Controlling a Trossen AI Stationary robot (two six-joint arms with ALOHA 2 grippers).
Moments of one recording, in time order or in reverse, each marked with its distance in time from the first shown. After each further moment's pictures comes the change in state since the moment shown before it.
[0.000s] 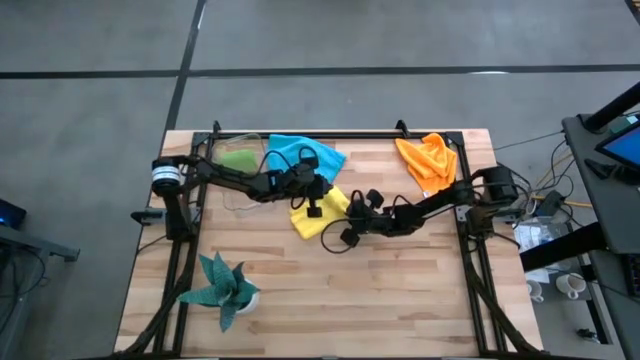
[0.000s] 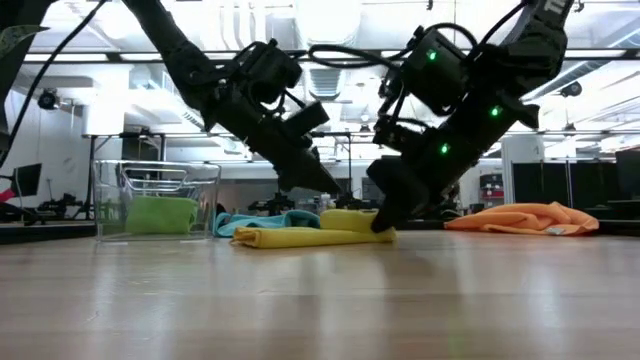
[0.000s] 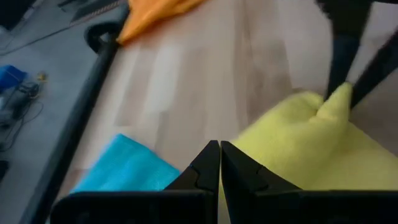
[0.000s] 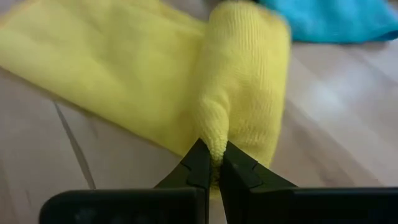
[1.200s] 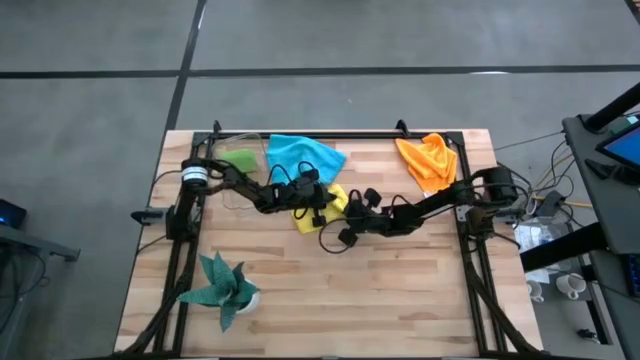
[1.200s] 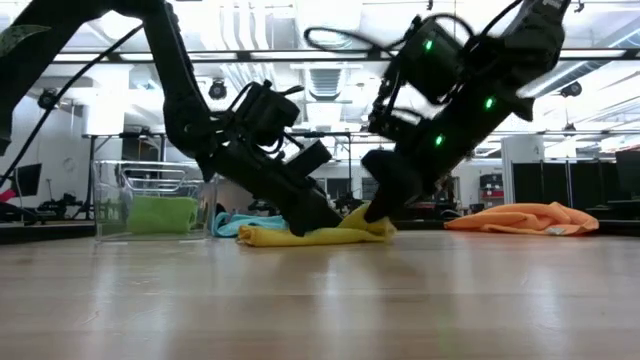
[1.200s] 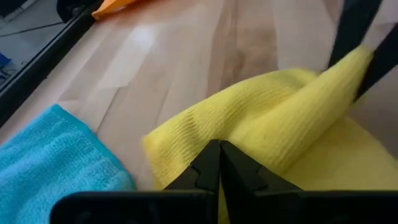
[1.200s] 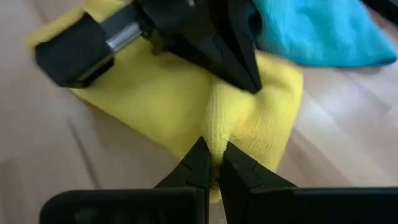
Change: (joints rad) left arm -0.009 0.268 -0.083 0.368 0.007 -0.155; right arm 0.020 -0.021 0.025 -0.006 0.007 -0.051
